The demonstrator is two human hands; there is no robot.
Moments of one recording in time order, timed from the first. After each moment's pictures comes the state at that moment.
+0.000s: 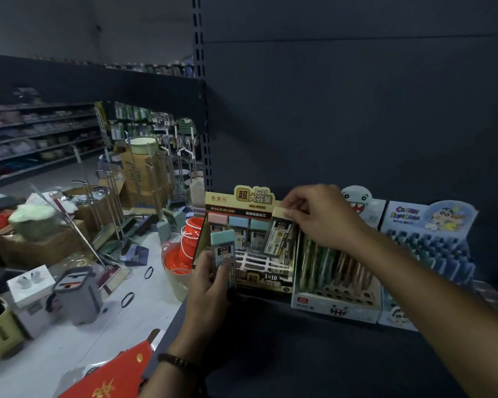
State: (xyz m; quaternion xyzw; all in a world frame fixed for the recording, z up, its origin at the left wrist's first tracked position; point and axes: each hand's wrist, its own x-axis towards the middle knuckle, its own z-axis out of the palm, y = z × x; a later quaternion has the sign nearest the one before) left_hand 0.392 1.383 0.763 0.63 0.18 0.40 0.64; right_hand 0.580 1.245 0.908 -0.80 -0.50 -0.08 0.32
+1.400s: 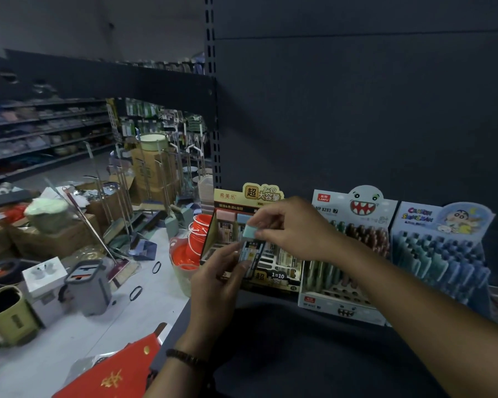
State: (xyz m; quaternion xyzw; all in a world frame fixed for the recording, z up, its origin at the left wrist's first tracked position) left_hand 0.391 1.387 0.758 0.74 0.18 0.45 0.47; right_hand 0.548 1.278 0.889 -0.74 -0.59 0.04 0.33
